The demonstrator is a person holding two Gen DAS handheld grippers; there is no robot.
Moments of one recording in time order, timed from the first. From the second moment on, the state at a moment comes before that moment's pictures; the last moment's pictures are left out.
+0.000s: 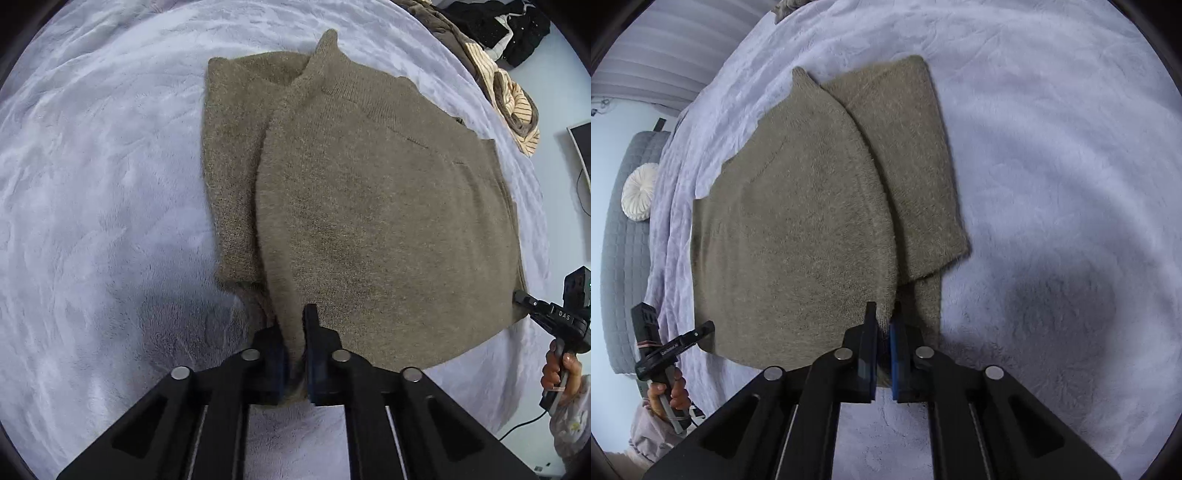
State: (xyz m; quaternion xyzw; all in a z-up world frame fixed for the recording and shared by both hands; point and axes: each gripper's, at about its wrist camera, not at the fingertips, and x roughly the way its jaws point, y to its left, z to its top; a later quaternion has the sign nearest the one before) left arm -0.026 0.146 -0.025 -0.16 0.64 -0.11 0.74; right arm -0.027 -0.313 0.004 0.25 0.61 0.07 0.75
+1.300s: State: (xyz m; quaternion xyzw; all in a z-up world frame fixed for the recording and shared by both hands) left arm 0.097 0.105 -0.033 -0.10 0.55 -0.07 0.82; right arm 0.101 -0.281 -0.001 0.16 0.57 0.04 0.80
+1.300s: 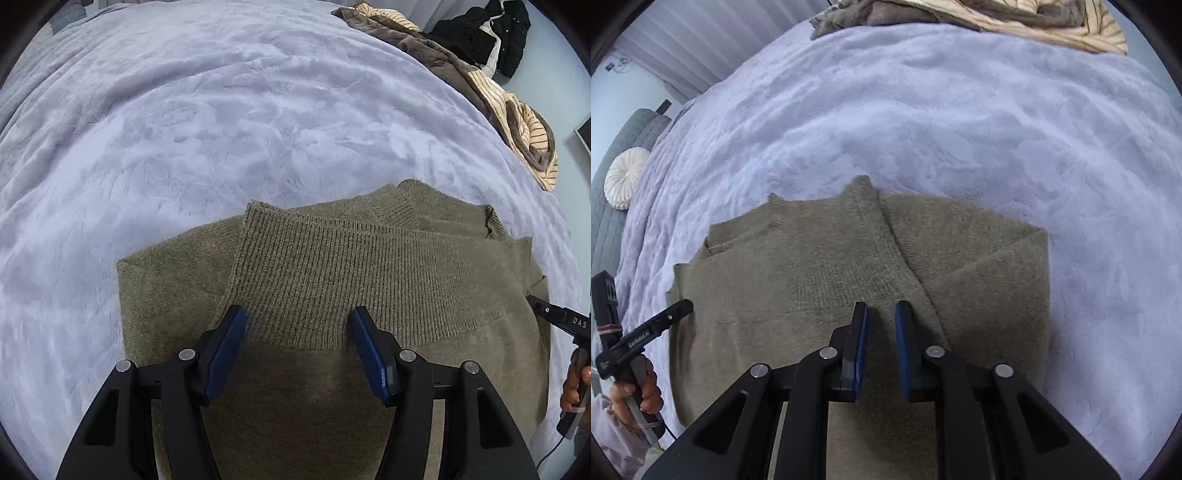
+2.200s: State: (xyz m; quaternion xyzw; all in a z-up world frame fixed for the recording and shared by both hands) left arm -0.031 0.071 0.000 -0.10 0.61 0.00 0.78; right arm 0.001 -0.298 0.004 0.23 0.62 0.06 0.75
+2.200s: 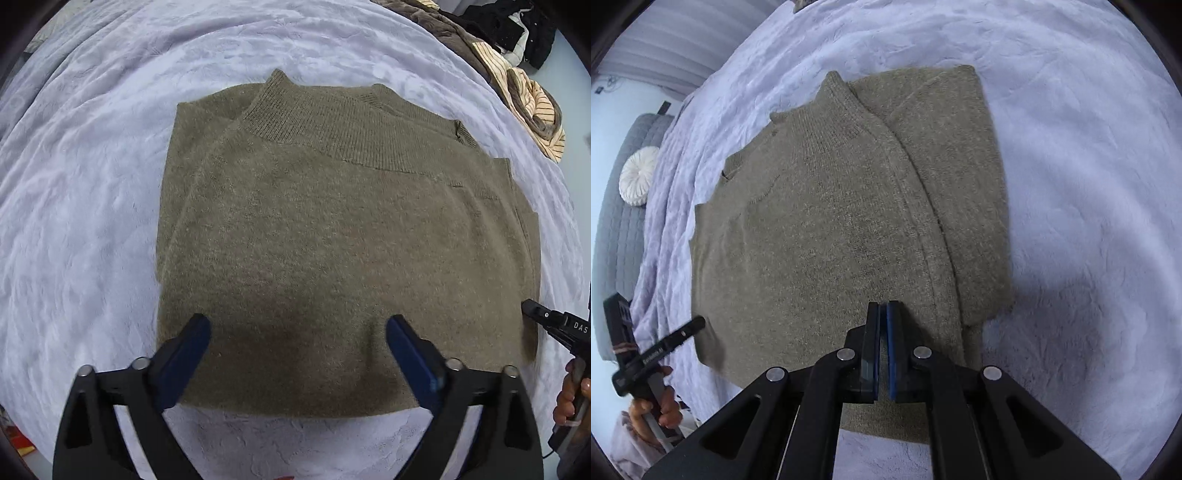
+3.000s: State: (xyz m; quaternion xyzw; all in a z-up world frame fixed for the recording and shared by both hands) left arm -0.056 0.007 0.014 -0.07 0.64 -0.05 0.77; right arm -0.060 -0.289 0.037 0.27 0.58 0.10 0.76
